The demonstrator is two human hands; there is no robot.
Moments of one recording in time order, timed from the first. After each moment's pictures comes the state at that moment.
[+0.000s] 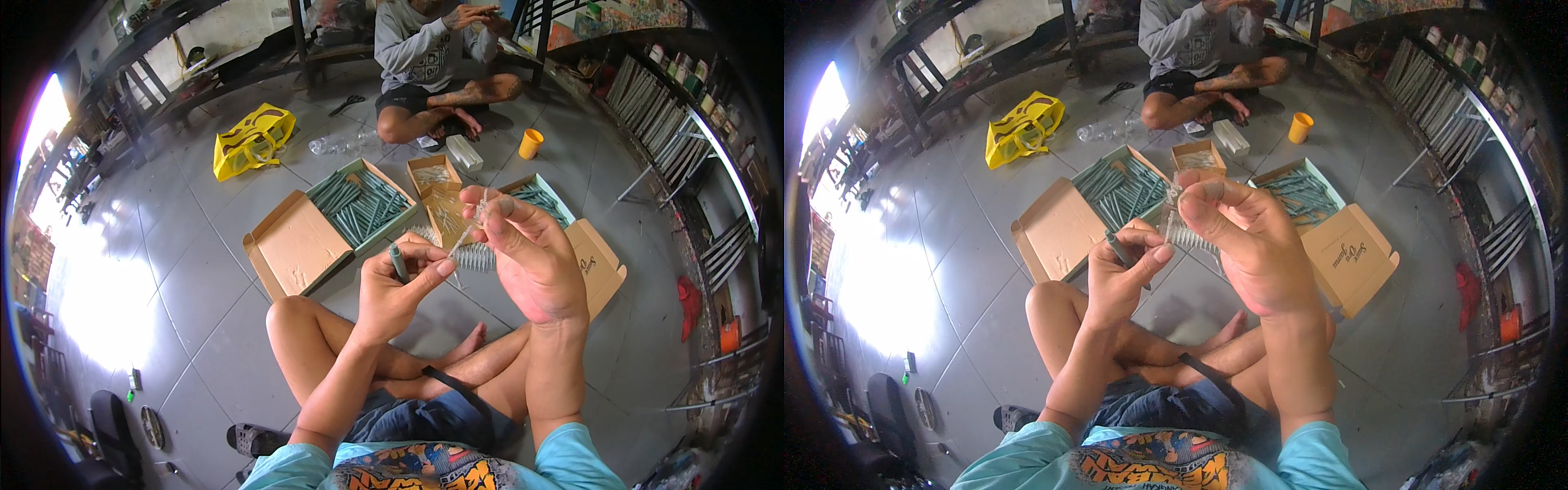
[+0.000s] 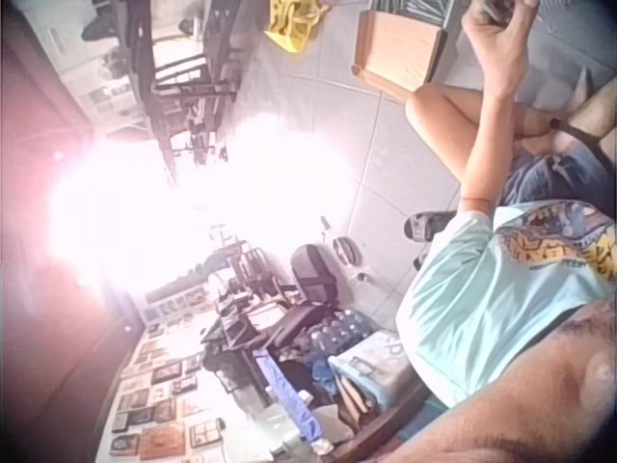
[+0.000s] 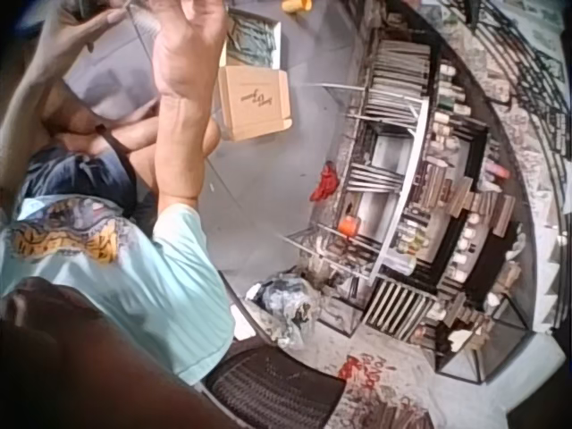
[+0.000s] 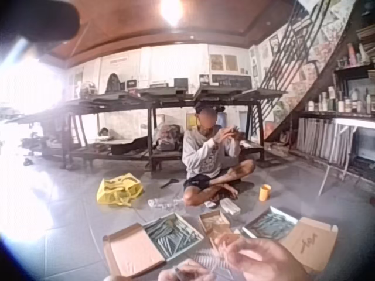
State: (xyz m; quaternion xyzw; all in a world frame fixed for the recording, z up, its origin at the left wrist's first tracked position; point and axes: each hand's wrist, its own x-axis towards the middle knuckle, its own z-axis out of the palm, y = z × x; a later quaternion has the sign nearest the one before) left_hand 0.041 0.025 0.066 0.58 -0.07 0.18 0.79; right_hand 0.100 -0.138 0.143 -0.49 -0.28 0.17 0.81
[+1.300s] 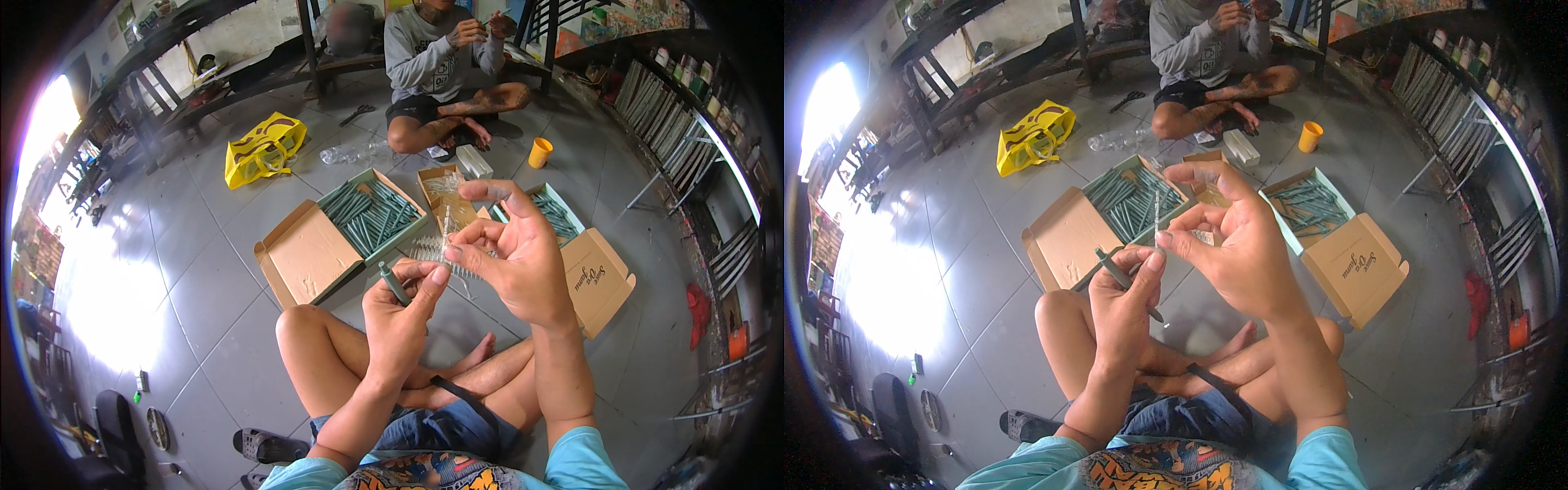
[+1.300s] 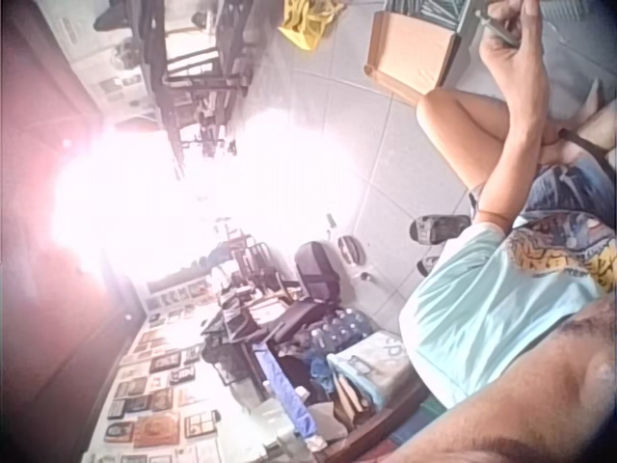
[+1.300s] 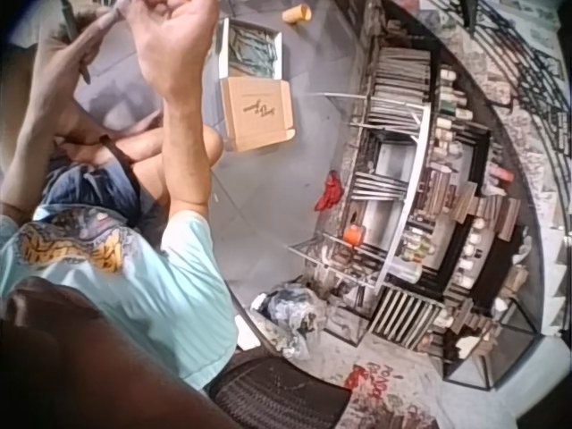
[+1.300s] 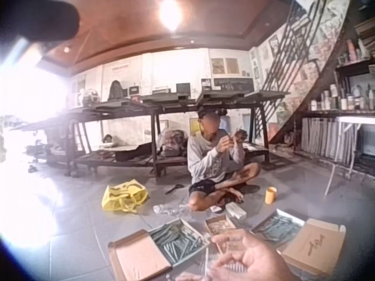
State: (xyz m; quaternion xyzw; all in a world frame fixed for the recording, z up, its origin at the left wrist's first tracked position) left_hand 0.018 0.002 0.088 0.51 0.09 0.23 0.82; right_hand 0.104 -0.118 0.152 -0.60 -0.34 0.09 0.72
